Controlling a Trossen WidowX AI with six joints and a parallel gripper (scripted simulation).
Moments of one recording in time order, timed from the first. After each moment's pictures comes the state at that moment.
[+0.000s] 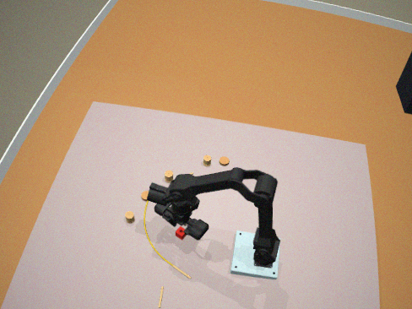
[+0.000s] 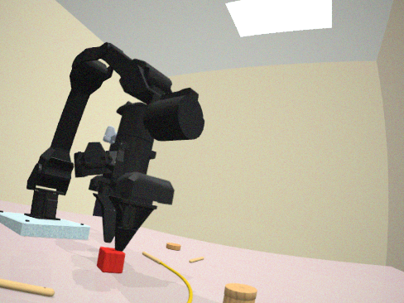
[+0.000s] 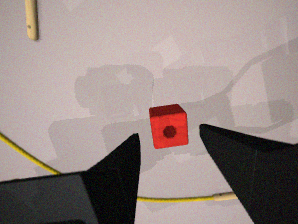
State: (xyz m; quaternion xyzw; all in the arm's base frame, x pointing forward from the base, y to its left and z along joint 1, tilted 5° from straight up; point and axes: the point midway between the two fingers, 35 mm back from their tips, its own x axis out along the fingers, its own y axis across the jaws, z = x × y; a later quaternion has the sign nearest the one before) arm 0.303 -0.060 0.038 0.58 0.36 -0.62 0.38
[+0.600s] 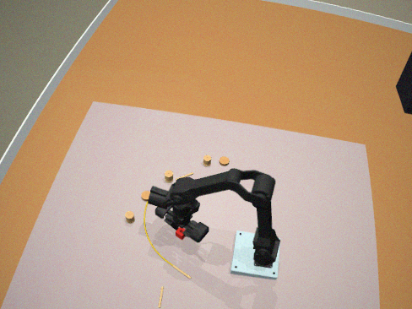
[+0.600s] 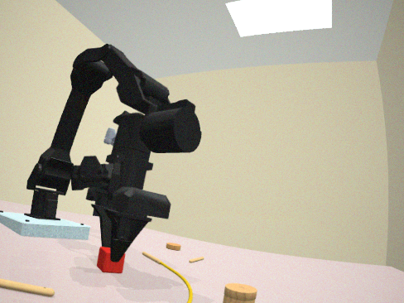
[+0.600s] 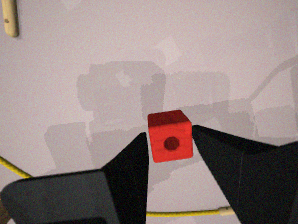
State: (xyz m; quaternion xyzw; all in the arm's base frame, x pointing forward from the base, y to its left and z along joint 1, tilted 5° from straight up) arm 0.301 -0.061 0.020 0.58 0.36 -0.63 0.37
